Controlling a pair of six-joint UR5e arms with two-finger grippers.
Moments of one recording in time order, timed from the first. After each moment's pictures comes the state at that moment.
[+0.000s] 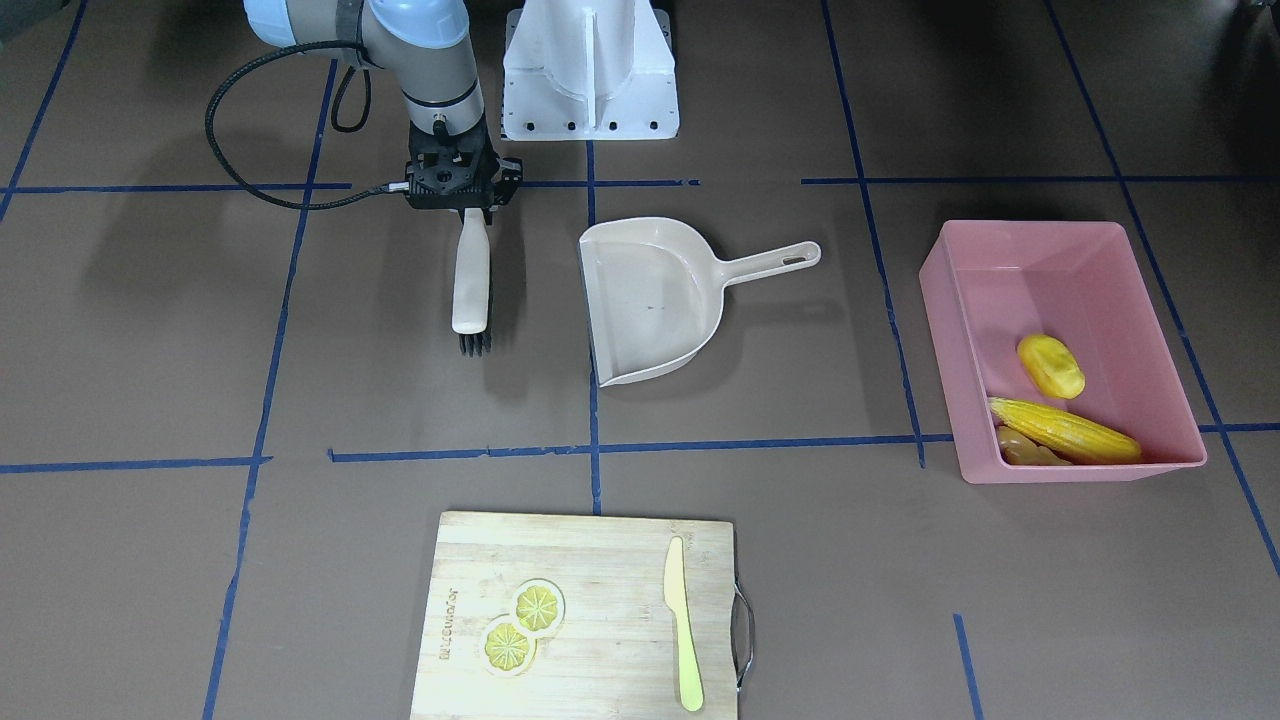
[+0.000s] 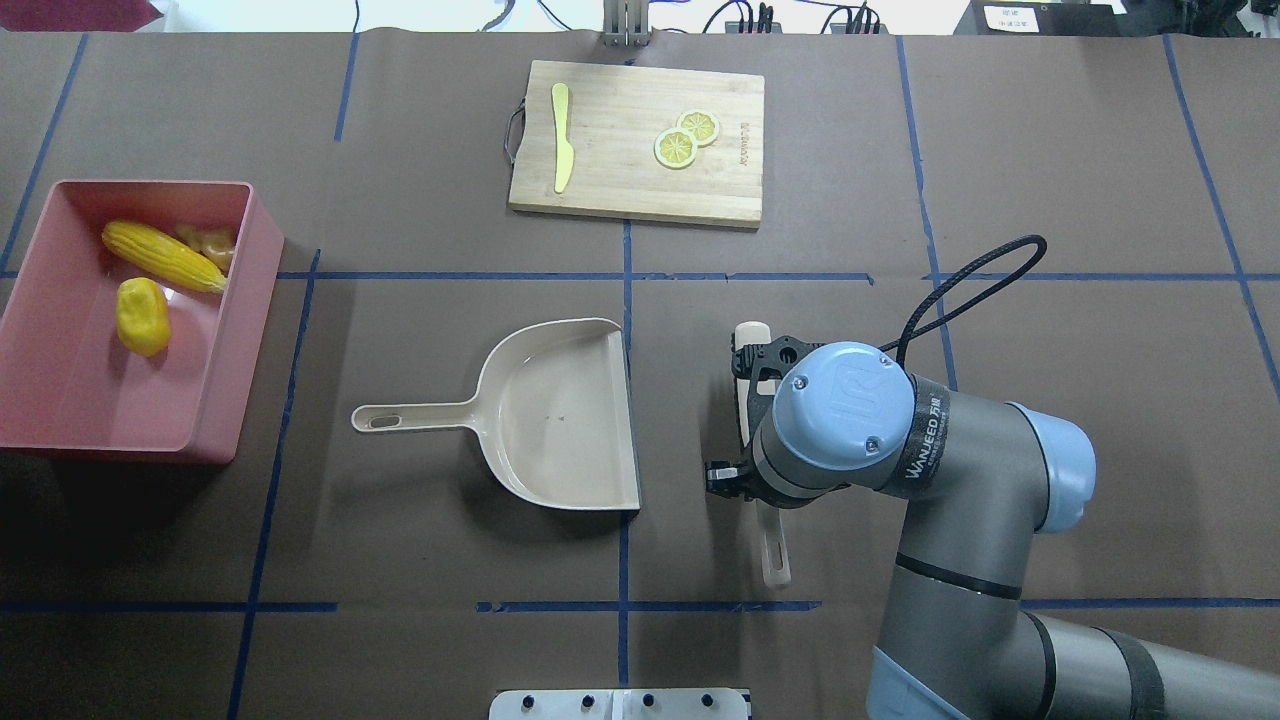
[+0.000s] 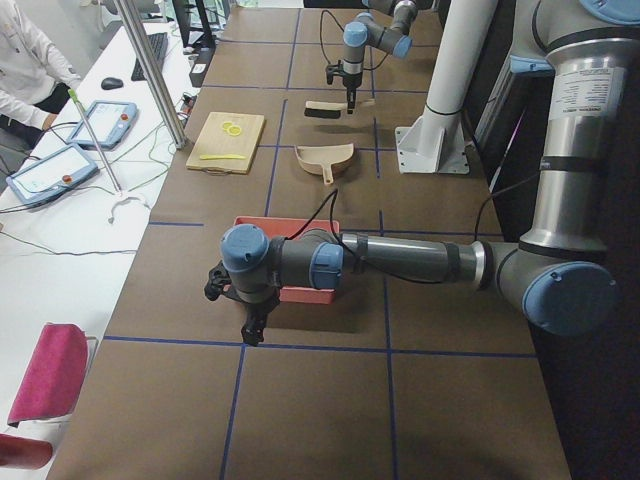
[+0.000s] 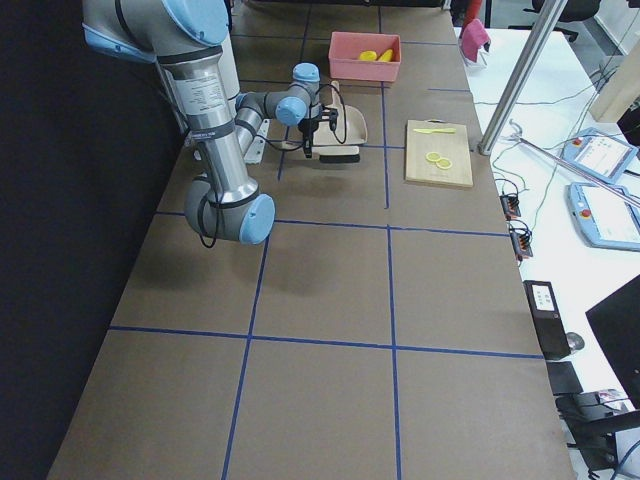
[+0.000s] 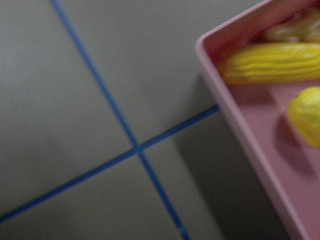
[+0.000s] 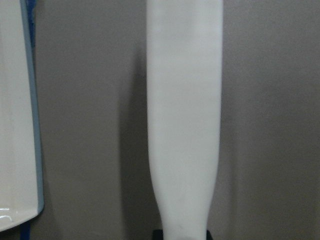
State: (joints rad) left arm -1.57 -1.60 -1.59 -1.54 -2.40 0.17; right arm 0.38 -1.12 1.95 -1.68 1.82 1.27
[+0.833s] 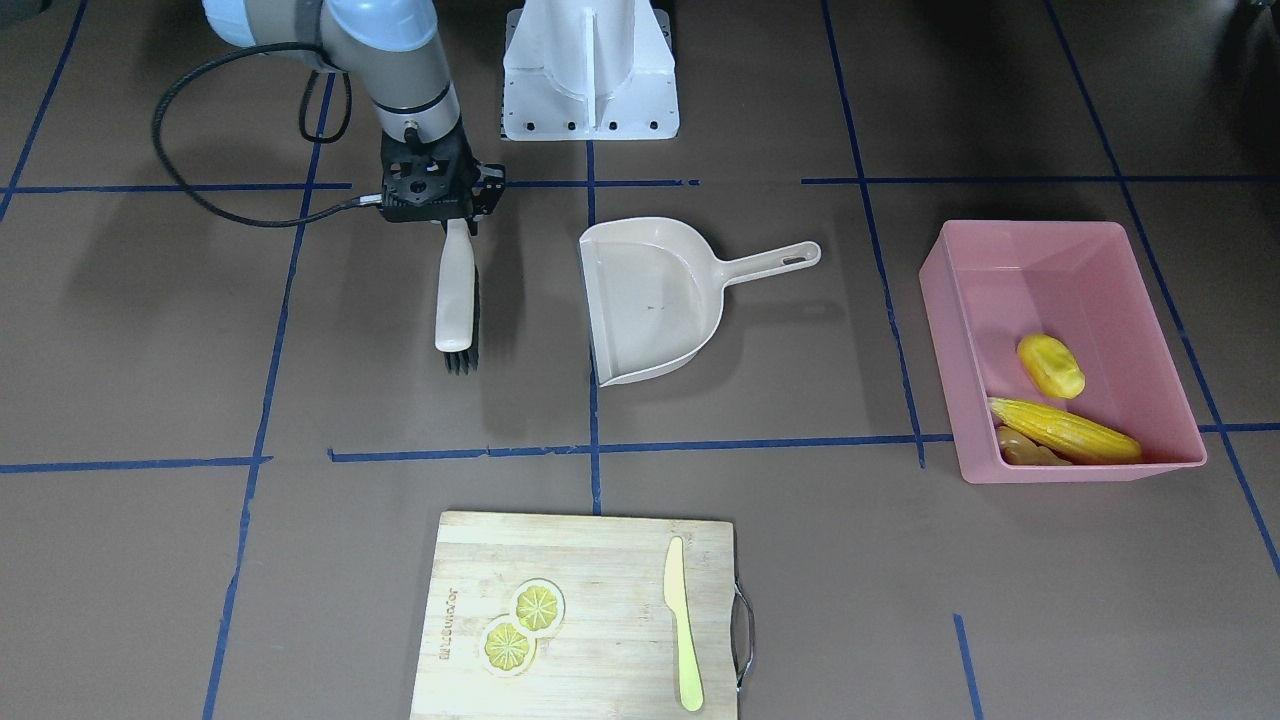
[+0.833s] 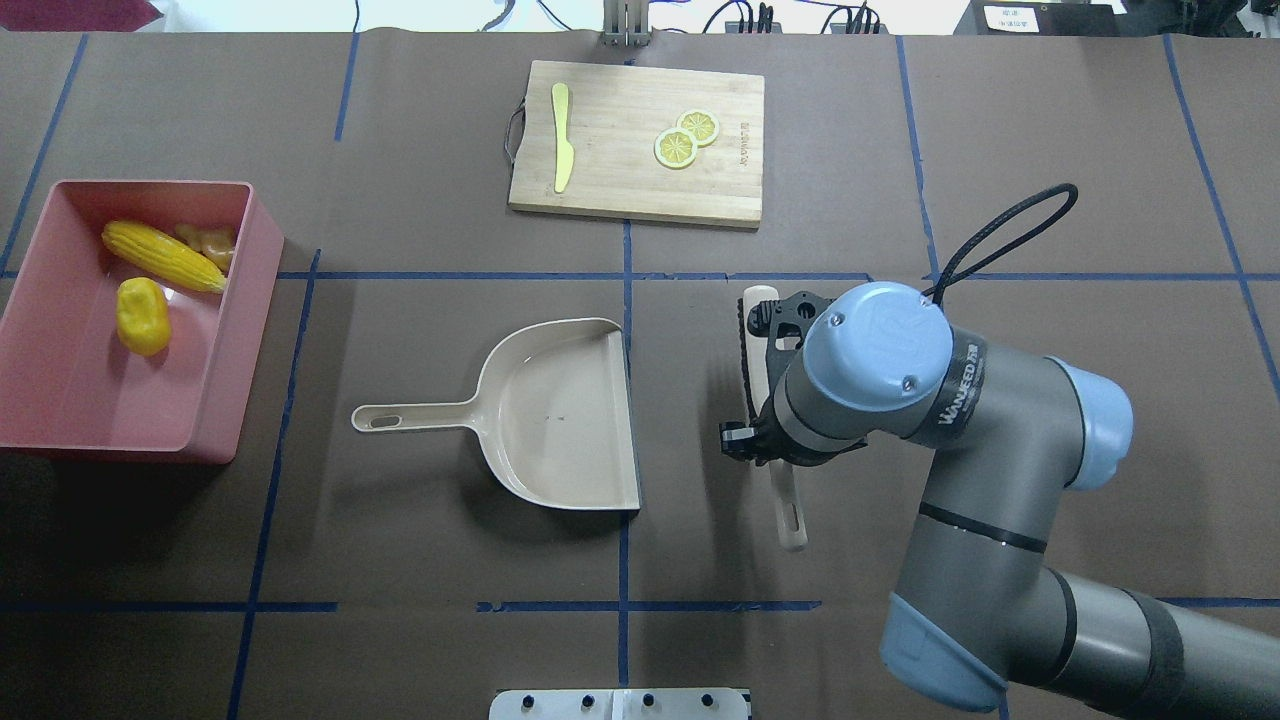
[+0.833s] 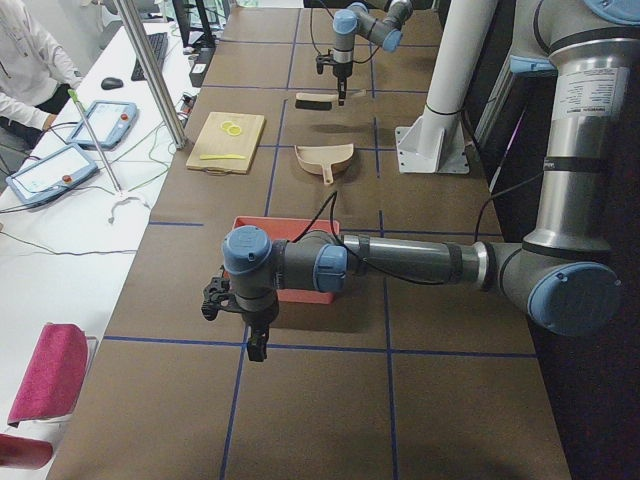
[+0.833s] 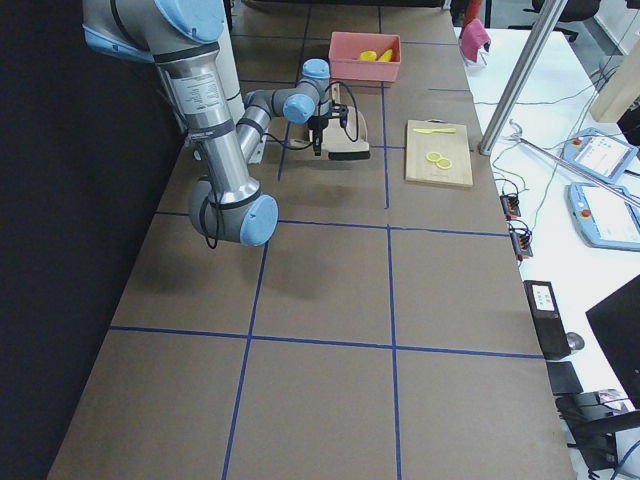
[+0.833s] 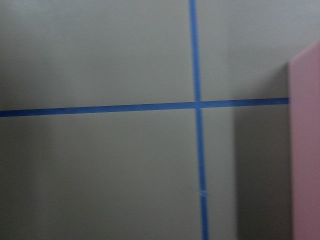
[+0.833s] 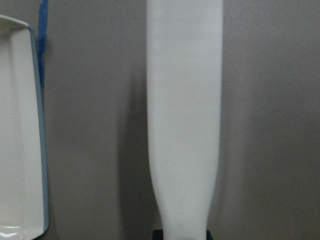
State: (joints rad) left arm -1.57 -1.59 -1.61 -1.56 -2.26 0.06; right arm 0.51 -1.13 1.98 -1.68 1.93 1.16
